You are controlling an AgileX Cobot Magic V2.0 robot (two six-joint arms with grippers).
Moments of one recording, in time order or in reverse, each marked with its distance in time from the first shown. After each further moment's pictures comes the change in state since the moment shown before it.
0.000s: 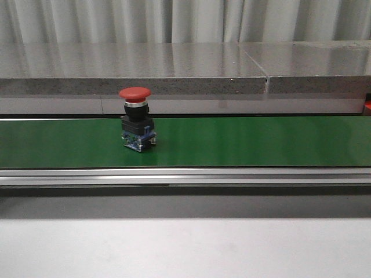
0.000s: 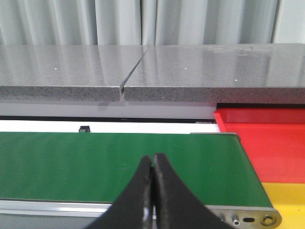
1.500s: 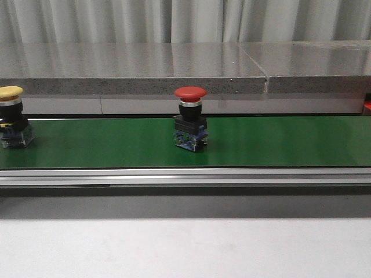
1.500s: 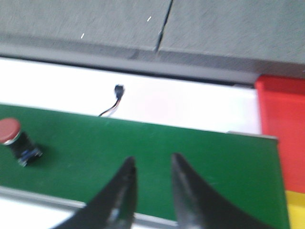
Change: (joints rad) left arm -0.009 -0.523 0.375 -0.079 -0.031 -0.010; right arm 0.169 0.838 -0.924 0.019 0.626 -0.005
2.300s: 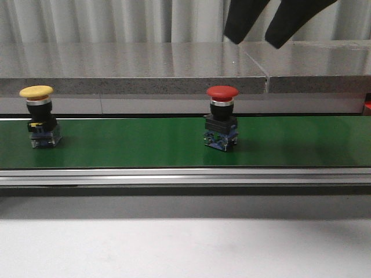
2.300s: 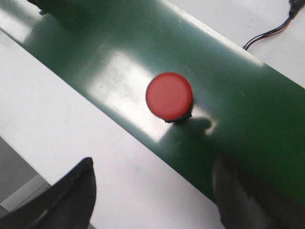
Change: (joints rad) left arm 0.000 0.000 0.000 0.000 0.000 0.000; right arm 0.221 0.718 -0.540 0.262 0.402 -0.265
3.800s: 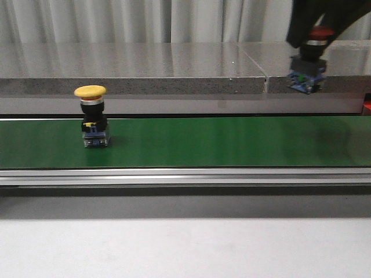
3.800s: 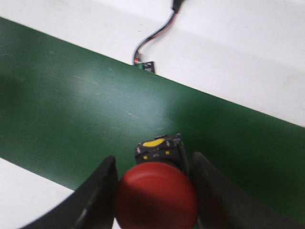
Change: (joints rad) left arm 0.000 0.000 0.000 0.000 0.000 0.000; right arm -0.267 0.059 -0.053 -0.062 0.004 0.066
